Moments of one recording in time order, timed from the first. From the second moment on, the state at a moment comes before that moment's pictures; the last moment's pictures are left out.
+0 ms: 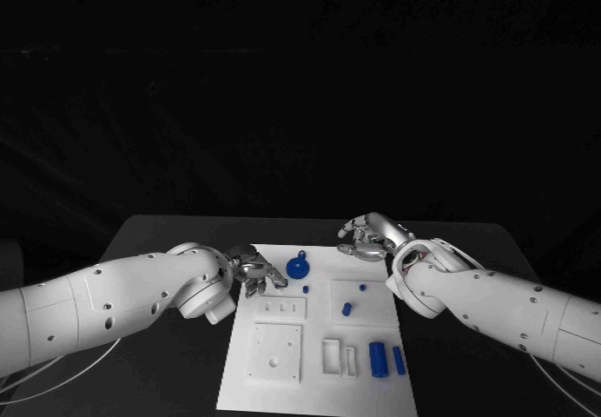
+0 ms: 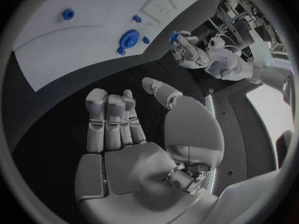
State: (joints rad) left arm 1.37 -0.71 -0.21 1.37 -0.69 -0.17 -0.32; left_hand 0.89 0.01 0.62 -0.28 0.24 1.09 0.05 0.29 0.60 1.44 -0.10 0.80 0.47 1.21 -0.17 1.35 0.52 0.05 0.89 -0.12 1.13 1.10; right arm 1.19 -0.62 0.01 1.26 -1.19 -0.50 -0.06; right_hand 0.99 -0.24 0.67 -0.15 0.35 0.88 0.13 0.26 0.47 1.04 0.04 1.08 1.13 1.25 -0.08 1.17 0.94 0.16 1.19 -0.08 1.03 1.30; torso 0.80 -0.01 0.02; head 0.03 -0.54
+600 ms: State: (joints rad) left arm 1.36 -0.70 -0.24 1.35 -0.80 -0.13 -0.37; left_hand 0.85 0.02 0.62 -0.28 0.32 1.09 0.06 0.34 0.61 1.43 -0.11 0.90 0.51 1.21 -0.18 1.42 0.52 0.05 0.91 -0.13 1.14 1.12; right arm 1.21 -0.64 0.02 1.22 -0.90 -0.51 0.06; right_hand 0.98 -0.20 0.62 -0.18 0.40 0.85 0.15 0.26 0.46 1.01 0.04 1.06 1.10 1.23 -0.07 1.14 0.93 0.16 1.16 -0.06 0.99 1.29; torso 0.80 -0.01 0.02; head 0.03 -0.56
